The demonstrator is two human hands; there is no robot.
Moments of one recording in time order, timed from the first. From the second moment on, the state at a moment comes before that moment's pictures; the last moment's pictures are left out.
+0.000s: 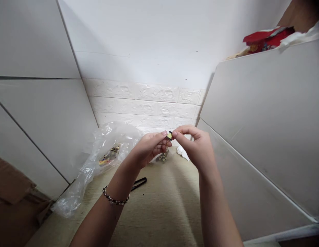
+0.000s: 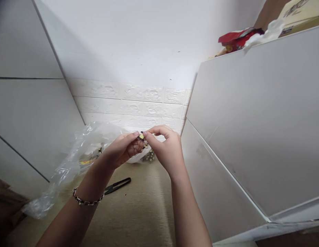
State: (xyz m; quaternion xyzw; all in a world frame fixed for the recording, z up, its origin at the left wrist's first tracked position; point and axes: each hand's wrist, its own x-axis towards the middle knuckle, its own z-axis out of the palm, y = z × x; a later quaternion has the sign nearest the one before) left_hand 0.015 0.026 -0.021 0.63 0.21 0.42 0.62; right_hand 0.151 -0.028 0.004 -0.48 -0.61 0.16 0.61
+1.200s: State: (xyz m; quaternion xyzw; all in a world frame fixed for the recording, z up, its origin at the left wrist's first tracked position) left_hand 0.010 0.015 -0.014 0.69 0.32 0.62 -0.20; right_hand 0.146 -0.021 -0.006 -0.46 -0.66 -0.29 0.52
